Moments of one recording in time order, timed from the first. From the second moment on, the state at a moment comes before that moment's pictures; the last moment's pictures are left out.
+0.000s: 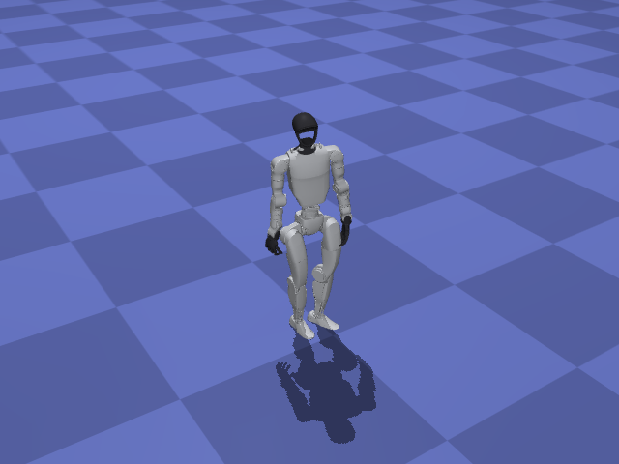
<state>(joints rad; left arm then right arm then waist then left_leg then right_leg) -0.01 0.08 0.27 1.50 0.32 0.11 -0.21 -0.06 -0.15 0.05 1.55 -0.56 0.27 0.16 -0.26 0.14 -0.09 -0.08 0.06 0.45 0.04 -0.03 0.02 -0.13 0.15 0.03 0.14 -0.09 -0.15</state>
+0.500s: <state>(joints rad) 0.00 0.10 0.33 1.52 0.30 0.10 -0.12 -0.05 -0.24 -0.03 1.51 -0.50 0.26 0.17 -0.03 -0.01 -0.03 -0.17 0.07 0.69 0.10 -0.09 0.02 0.00 -0.03 -0.73 0.07 -0.25 -0.07</state>
